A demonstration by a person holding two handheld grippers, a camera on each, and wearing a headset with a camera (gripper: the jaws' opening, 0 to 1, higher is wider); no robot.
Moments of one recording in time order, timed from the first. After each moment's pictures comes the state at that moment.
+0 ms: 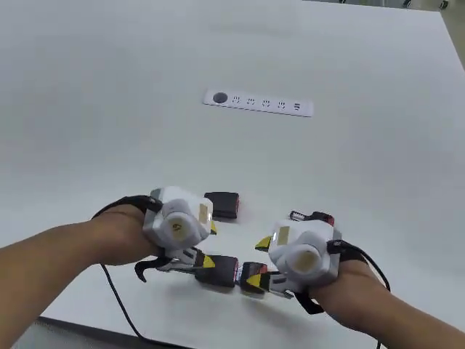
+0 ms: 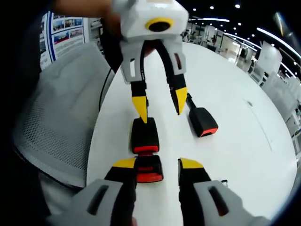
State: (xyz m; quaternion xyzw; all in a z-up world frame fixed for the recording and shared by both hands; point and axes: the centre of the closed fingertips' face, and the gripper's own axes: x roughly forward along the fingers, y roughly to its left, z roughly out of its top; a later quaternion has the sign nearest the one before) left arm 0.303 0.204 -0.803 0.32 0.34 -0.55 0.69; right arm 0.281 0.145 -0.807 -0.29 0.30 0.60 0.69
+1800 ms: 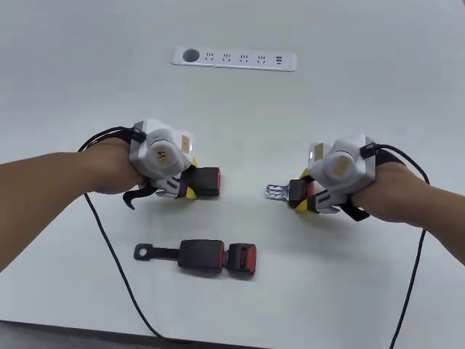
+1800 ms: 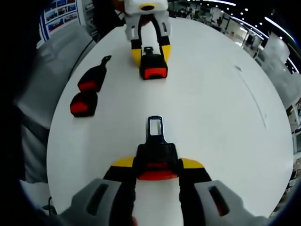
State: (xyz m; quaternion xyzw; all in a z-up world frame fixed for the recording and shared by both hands) left arm 0.390 0.226 -0.858 0.37 0.36 -0.56 0.65; right arm 0.388 0.058 -0.865 -0.37 0.37 0.57 0.63
